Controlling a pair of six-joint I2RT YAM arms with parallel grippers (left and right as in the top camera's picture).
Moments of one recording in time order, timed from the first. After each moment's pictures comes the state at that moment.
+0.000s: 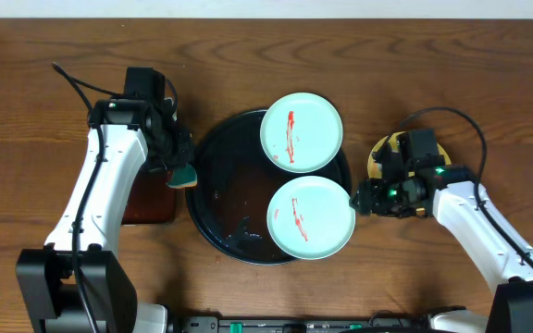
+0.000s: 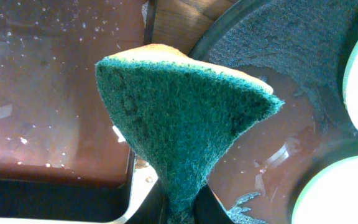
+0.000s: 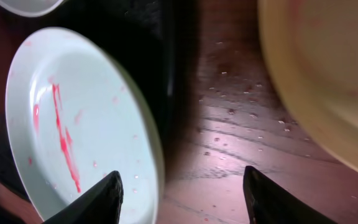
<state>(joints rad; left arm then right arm) -0.03 1.62 1.30 -1.07 0.10 -0.25 0.19 1.46 0.82 -0.72 -0.37 0.22</state>
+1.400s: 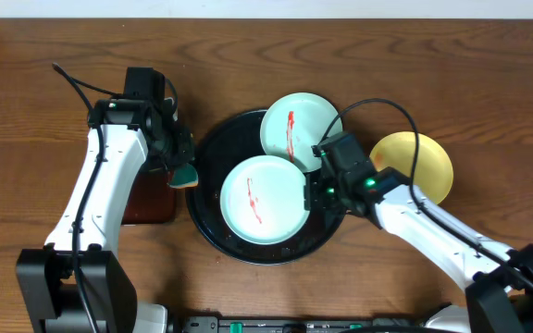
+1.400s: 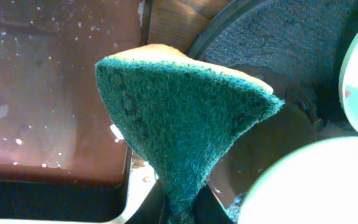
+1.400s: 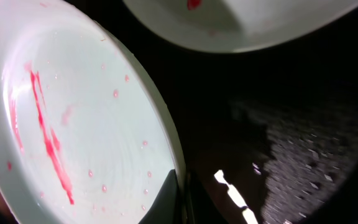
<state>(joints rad) -0.03 1.62 1.30 -1.07 0.11 -0.25 0.58 1.56 0.88 -0.43 -0.26 0.58</state>
